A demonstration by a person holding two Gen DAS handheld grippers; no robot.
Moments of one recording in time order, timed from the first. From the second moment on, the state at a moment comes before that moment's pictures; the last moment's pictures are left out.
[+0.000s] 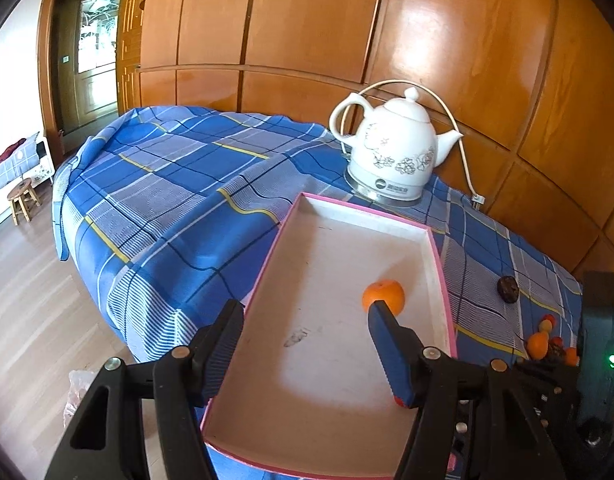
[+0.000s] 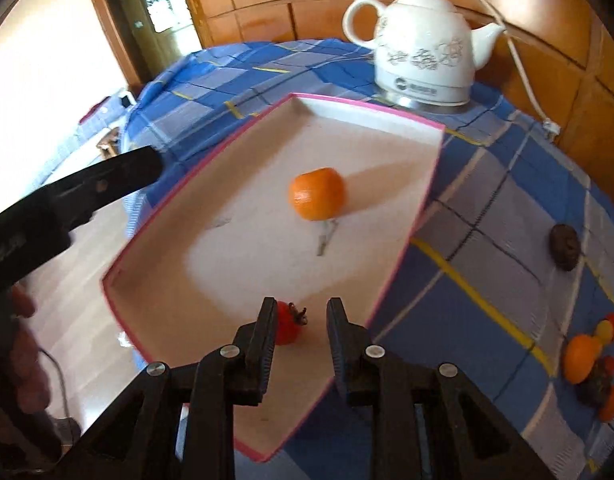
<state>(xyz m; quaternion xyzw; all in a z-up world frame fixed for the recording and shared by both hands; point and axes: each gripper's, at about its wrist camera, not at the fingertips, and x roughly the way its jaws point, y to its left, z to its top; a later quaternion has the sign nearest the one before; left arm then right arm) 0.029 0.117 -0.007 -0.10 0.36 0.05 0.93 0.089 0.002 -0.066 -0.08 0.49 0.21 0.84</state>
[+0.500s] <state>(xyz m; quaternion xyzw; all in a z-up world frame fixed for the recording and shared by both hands) 0.025 0.106 -0.001 -0.10 0.36 0.03 0.93 0.096 0.011 -0.065 -0.18 0.47 0.15 0.85</state>
